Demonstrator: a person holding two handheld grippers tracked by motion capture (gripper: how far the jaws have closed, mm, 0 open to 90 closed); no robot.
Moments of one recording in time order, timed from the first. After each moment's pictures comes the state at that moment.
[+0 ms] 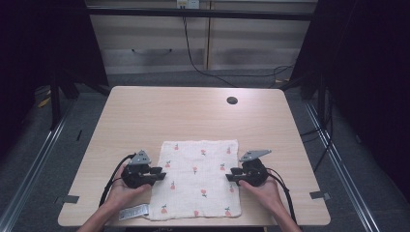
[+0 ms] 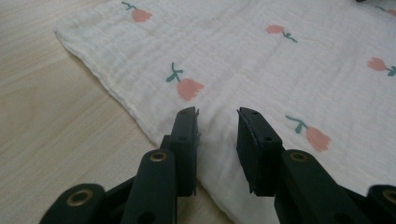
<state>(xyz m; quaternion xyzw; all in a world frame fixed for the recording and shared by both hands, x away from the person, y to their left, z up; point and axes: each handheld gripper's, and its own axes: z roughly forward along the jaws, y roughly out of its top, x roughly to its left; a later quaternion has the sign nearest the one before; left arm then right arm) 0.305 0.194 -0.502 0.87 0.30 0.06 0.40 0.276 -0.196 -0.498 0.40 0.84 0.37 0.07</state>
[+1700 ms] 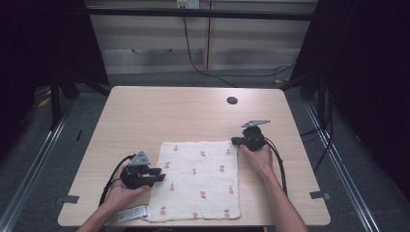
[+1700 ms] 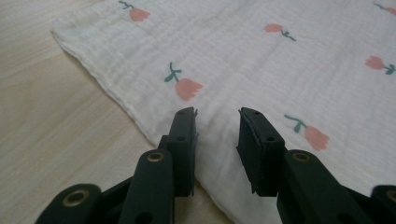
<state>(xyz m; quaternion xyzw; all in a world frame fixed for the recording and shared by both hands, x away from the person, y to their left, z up) 0.302 0.197 -0.501 0.87 0.30 0.05 0.40 0.387 -0.219 -0.504 0.46 0.79 0.38 0.13</state>
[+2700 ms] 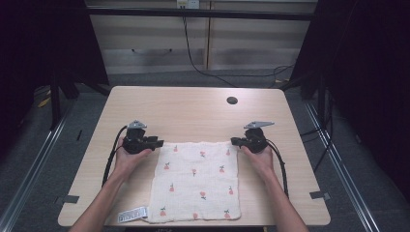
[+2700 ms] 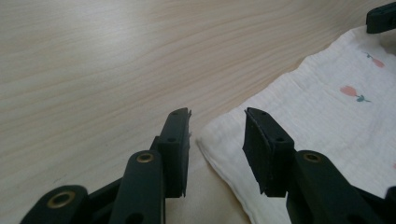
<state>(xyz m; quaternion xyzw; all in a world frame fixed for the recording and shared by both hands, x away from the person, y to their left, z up) 0.404 0.196 -0.492 0.81 0.40 0.08 0.43 0.377 -0.220 -0.499 0.45 0.78 0.41 0.12</state>
